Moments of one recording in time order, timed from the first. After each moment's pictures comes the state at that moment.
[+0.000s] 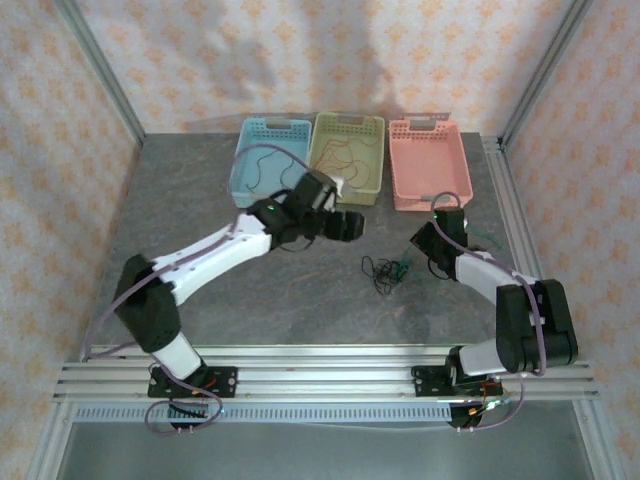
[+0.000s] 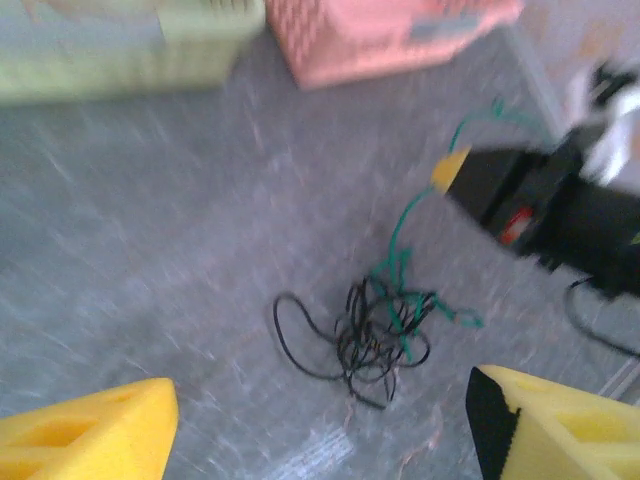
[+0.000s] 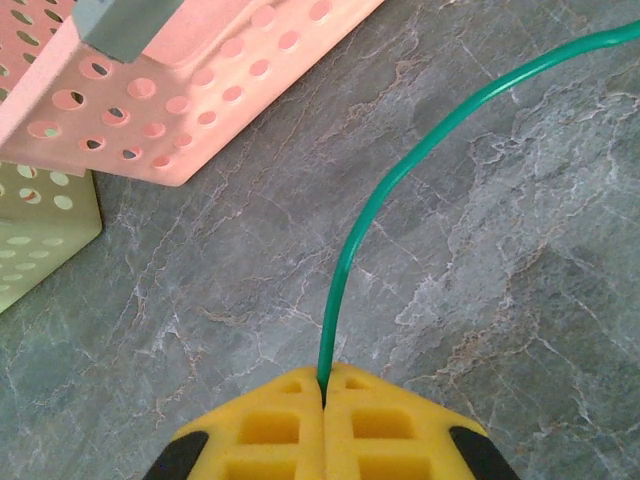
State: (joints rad) left arm -0.73 1.69 1.38 -0.51 0.11 -0.55; right arm 0.12 1.40 0.62 -0.03 -0.01 0.78
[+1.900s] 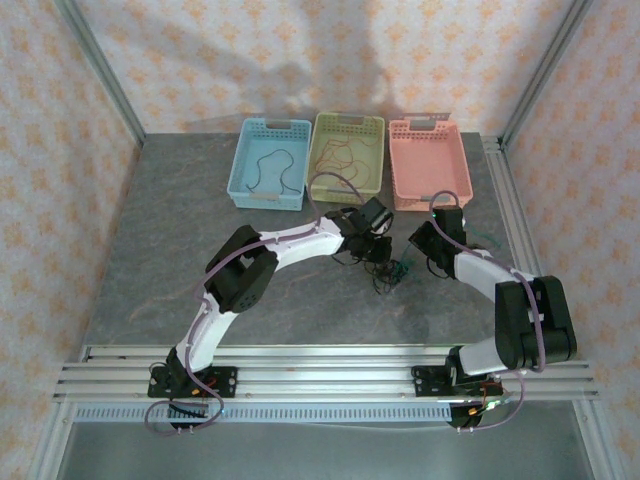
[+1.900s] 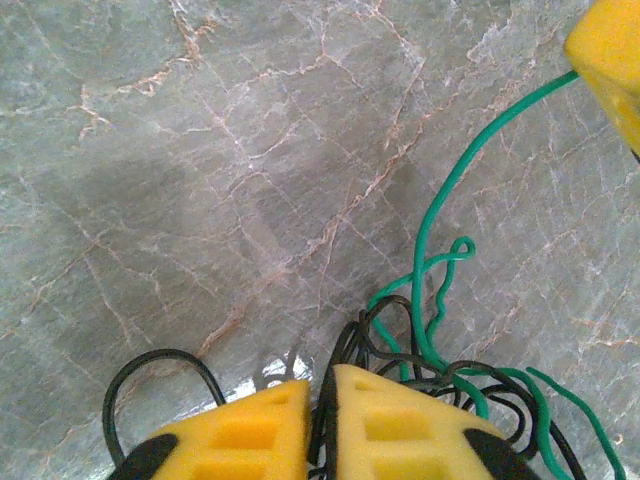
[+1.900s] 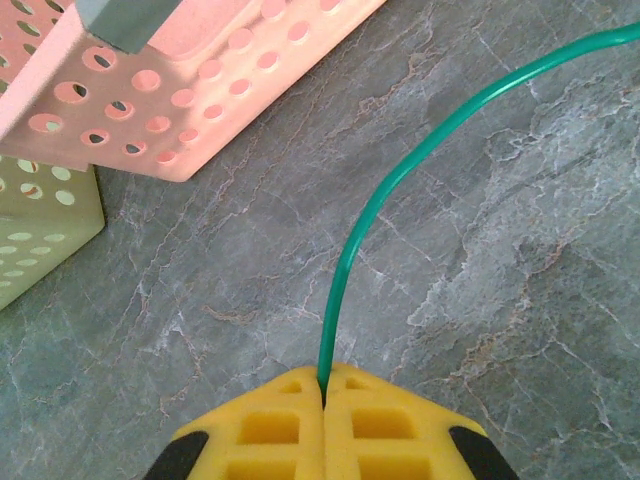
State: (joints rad) left arm -0.83 2.21 1.72 -0.50 0.19 -0.65; right arm 0.12 1.42 0.64 -0.03 -0.02 0.78
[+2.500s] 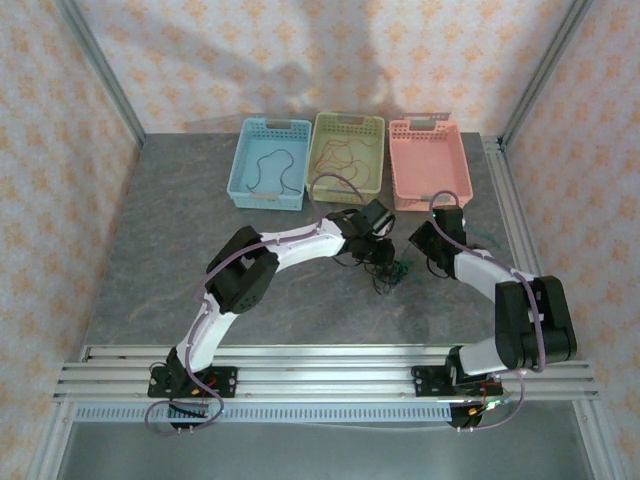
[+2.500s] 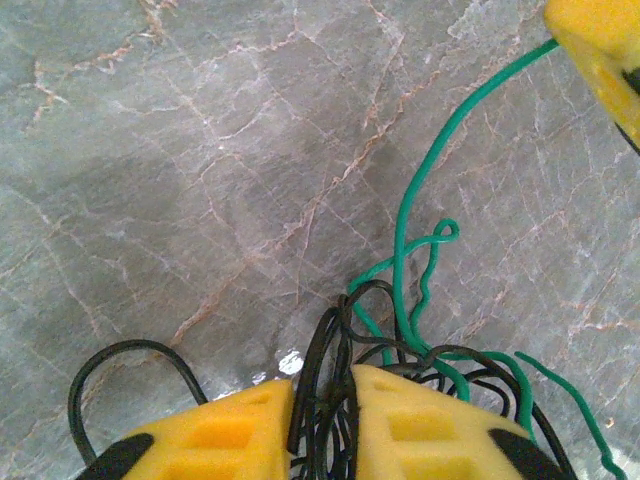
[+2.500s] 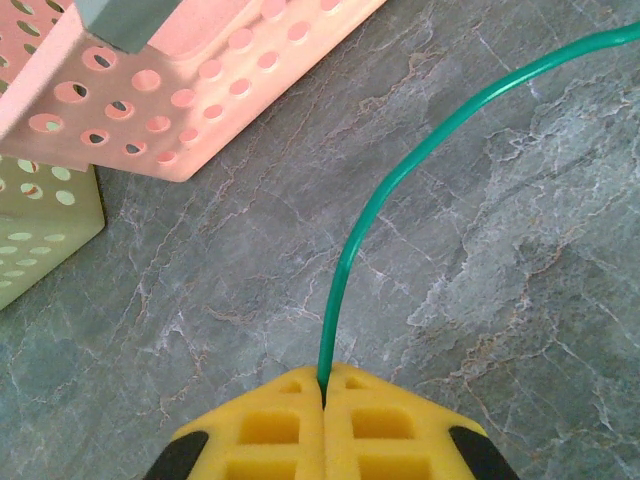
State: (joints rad) left arm -0.84 2.22 1.72 -0.50 0.21 -0.65; right arm 0.12 1.42 0.64 -0.03 -0.02 0.78
